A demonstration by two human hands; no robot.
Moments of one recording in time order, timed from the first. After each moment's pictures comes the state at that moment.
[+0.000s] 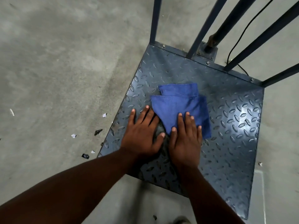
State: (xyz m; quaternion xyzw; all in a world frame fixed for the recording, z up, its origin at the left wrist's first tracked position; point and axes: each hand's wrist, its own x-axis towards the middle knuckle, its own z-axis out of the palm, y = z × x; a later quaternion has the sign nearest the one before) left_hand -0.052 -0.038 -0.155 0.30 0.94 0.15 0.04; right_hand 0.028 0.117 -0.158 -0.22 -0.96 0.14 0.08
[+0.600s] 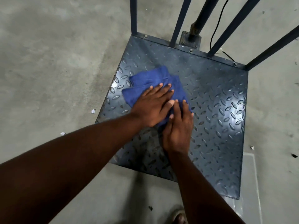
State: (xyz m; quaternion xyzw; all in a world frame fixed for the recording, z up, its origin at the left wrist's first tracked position) left_hand -0.093 0.039 -0.143 0.42 0.89 0.18 0.09; right_hand 0.034 0.126 -0.156 -0.26 -0.91 0.26 0.19
